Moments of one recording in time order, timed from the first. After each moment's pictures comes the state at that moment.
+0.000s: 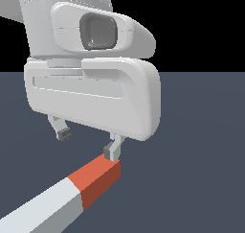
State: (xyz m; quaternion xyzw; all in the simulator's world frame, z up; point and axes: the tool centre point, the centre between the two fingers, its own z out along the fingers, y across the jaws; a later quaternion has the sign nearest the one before) arm -0.055 -0.143 0.098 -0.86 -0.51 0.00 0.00
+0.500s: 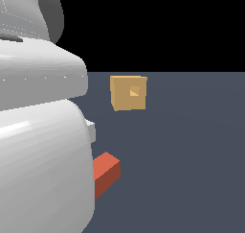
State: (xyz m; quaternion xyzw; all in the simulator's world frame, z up) arm -0.103 -0.199 0.071 -0.91 -0.42 0.00 0.00
